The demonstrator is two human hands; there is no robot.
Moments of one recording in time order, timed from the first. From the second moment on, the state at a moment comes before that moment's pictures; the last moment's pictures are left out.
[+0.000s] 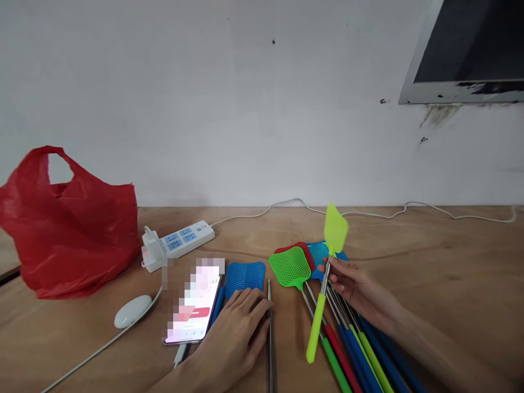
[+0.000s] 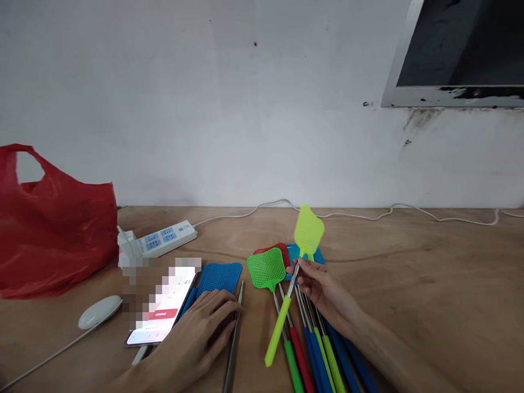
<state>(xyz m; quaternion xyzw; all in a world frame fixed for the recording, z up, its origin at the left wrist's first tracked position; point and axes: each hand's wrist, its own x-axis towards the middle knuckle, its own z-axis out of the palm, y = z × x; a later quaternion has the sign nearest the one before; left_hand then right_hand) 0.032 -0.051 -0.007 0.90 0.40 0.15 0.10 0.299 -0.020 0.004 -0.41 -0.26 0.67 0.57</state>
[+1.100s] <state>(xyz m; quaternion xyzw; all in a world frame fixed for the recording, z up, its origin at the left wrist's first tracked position) 0.036 -0.060 0.001 0.70 0.41 0.25 0.53 0.265 -0.054 0.001 -0.35 -0.29 0.71 0.53</state>
